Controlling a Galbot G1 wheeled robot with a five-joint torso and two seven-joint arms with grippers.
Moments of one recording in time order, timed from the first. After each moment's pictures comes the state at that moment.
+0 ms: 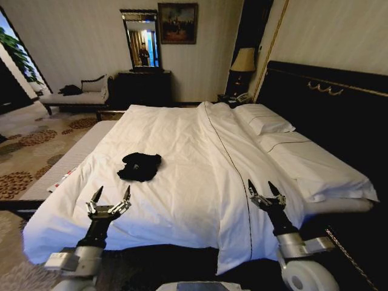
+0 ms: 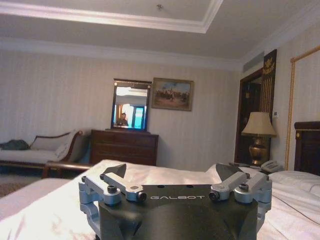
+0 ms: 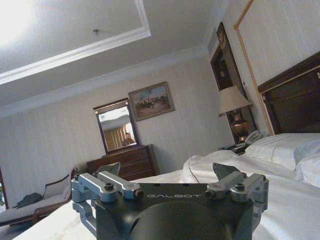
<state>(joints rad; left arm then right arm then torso) 1.93 -1.33 -0.79 -2.50 -0.42 -0.06 -0.03 -1.82 1.20 0.73 2.30 0.69 0.19 -0.03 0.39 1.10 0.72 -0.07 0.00</state>
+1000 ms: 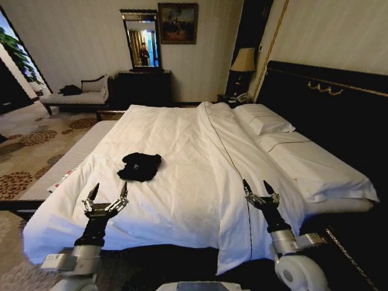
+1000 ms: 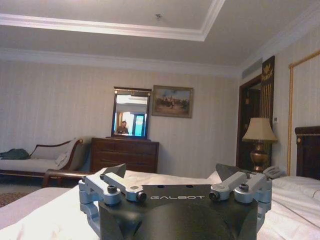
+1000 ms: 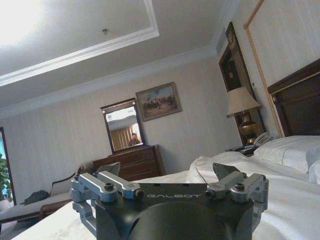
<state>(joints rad) 1.93 -1.35 -0.76 -2.48 -0.39 -0.12 -0.02 -1.75 1.21 0.68 2.25 0.64 0.20 -0.05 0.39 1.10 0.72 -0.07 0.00</state>
